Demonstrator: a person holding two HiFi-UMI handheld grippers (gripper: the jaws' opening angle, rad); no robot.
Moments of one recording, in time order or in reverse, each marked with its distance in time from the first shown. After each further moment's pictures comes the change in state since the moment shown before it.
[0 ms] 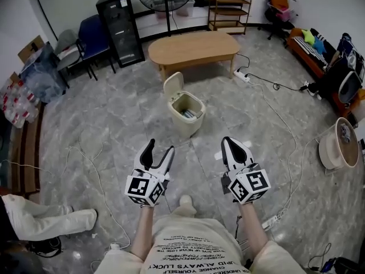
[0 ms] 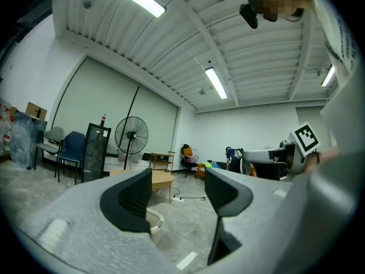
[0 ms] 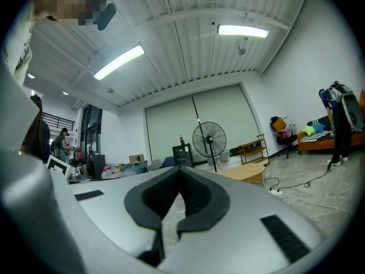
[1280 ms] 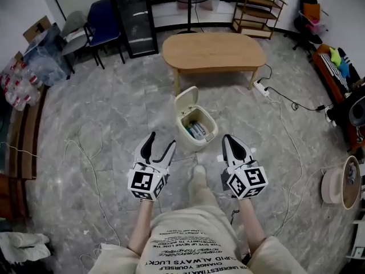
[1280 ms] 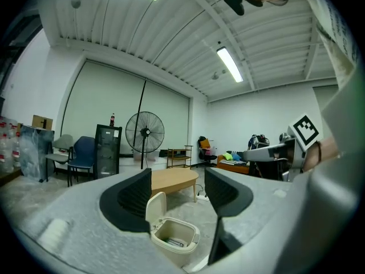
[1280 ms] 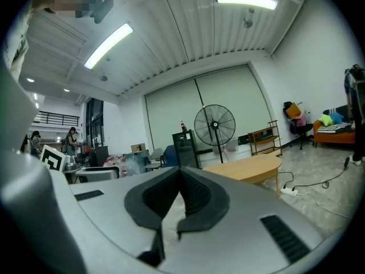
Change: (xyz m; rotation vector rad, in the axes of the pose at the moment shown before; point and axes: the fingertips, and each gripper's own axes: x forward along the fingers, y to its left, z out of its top) left arm 0.181 0.133 -0.009 0.079 0.069 0.147; right arm 0.234 -0.099 -0.033 0.010 0.134 0.085
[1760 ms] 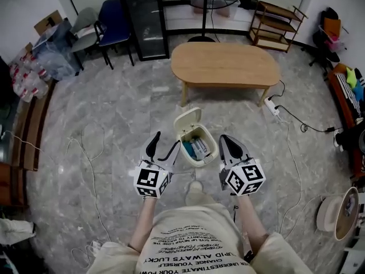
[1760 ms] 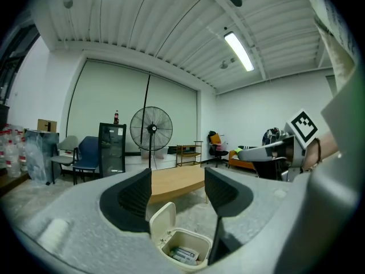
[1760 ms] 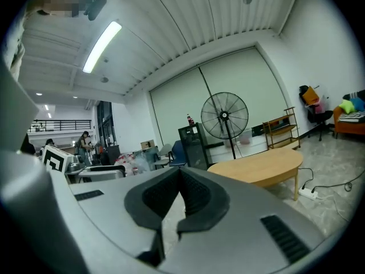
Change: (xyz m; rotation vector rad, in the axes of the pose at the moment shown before) left arm 0.131 0.028 0.009 0.012 0.056 0.102; right arm 0.127 -0.077 0.019 0.035 0.079 0.150
